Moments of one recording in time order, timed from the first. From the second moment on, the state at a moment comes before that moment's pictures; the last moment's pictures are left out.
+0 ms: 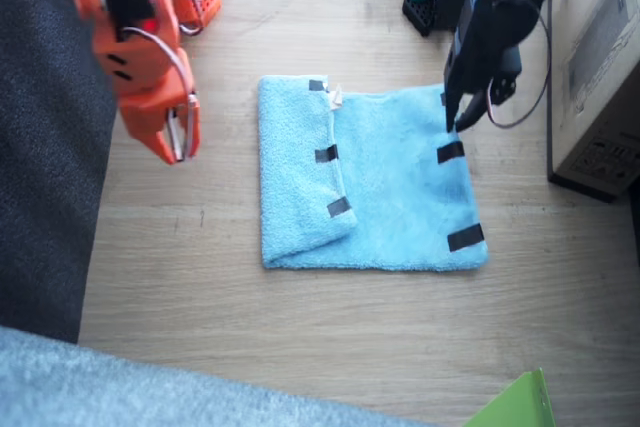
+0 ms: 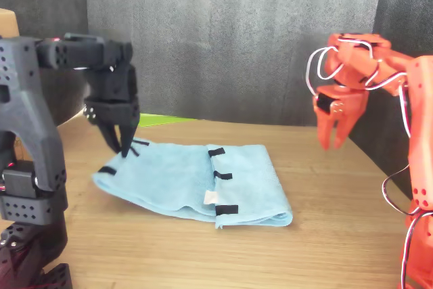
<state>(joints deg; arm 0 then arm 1) 74.4 83.4 88.6 91.3 93.7 100.1 56.8 47.6 106.7 79.6</state>
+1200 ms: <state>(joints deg) 48.3 44.4 27.6 115.6 94.7 90.3 78.3 81.3 95.1 76.3</state>
